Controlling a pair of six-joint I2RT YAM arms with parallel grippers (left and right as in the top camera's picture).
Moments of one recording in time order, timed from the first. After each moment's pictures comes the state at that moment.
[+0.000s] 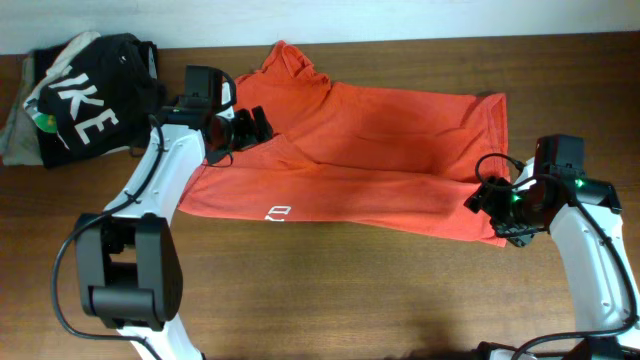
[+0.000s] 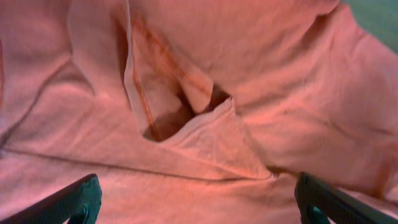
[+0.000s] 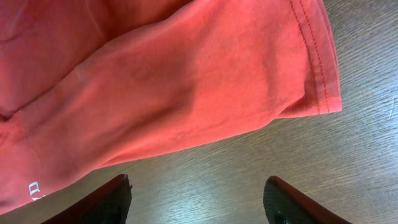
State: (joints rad) left arm -0.12 1.94 1.49 -0.65 0.24 -0.42; right arm -0.25 1.38 1.01 -0.97 -0.27 0.43
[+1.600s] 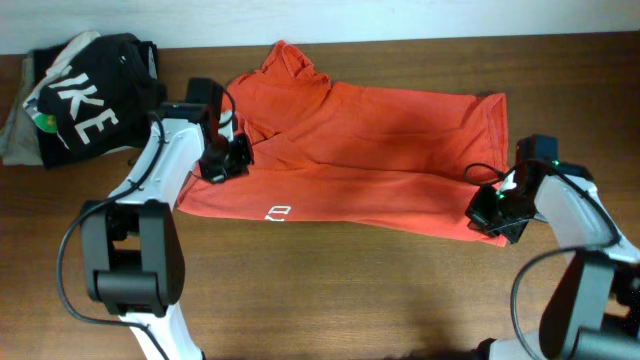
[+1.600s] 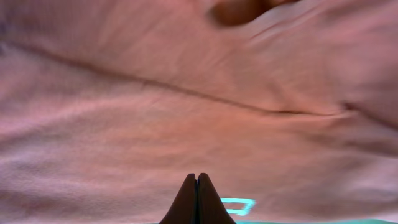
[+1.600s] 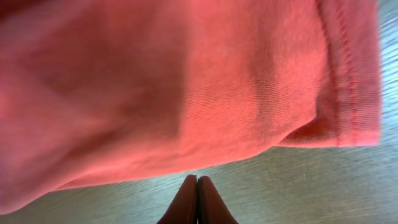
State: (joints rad) left arm -0.10 2.02 1.53 -0.94 0.25 -0.33; right arm -0.25 1.66 1.01 -0.91 -0.26 0.41
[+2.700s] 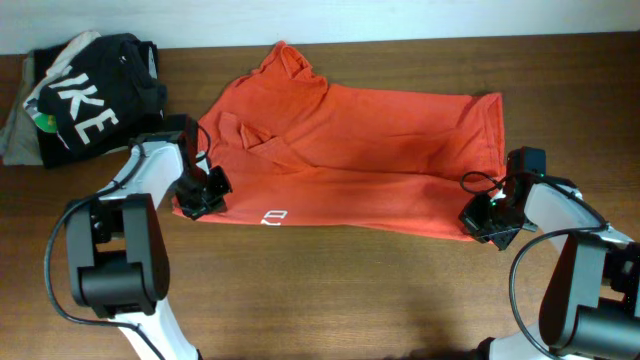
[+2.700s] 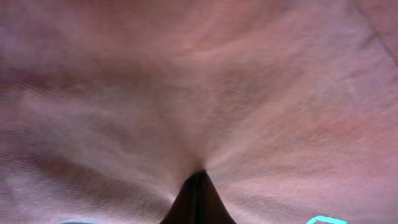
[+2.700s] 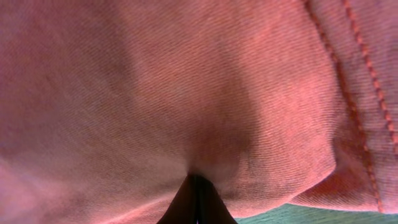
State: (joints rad) left arm 0.04 2.02 1.32 -0.92 0.22 -0.41; right arm -0.25 1.72 0.90 -0.71 -0.25 0.55
